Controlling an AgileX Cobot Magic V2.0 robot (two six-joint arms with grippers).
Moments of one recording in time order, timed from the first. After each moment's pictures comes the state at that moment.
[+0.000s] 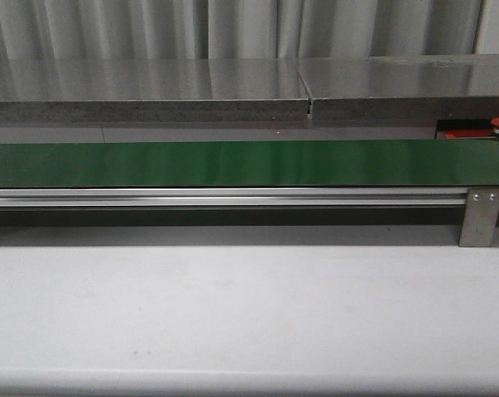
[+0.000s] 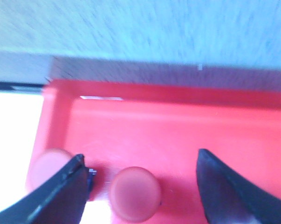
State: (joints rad) left arm -0.05 0.59 -0.50 -0.61 0.35 0.59; right arm -0.40 2.20 -1.98 0.50 0.63 -0.63
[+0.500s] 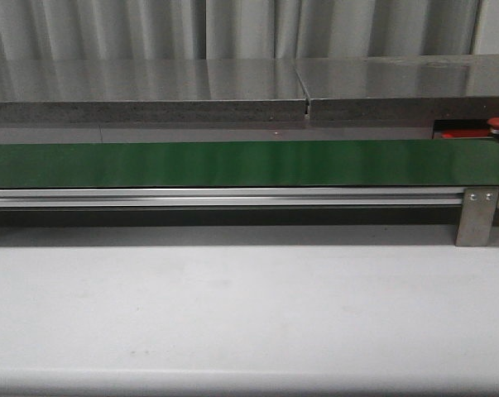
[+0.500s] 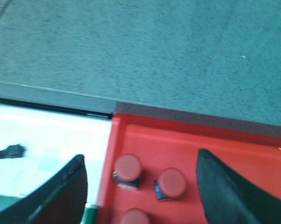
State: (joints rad) left arm -0.05 0.59 -0.50 -0.61 0.35 0.59; right arm -0.35 1.92 -1.99 0.45 0.84 -0.56
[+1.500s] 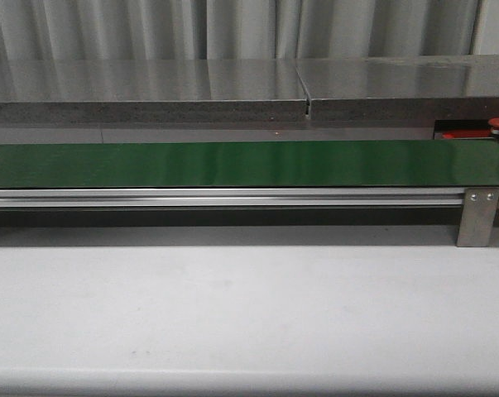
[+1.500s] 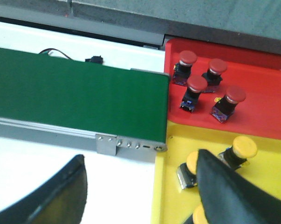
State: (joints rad) left arm -0.05 0.59 -0.50 -0.61 0.35 0.59; right arm -0.17 0.74 -0.78 0.28 0.63 -0.38
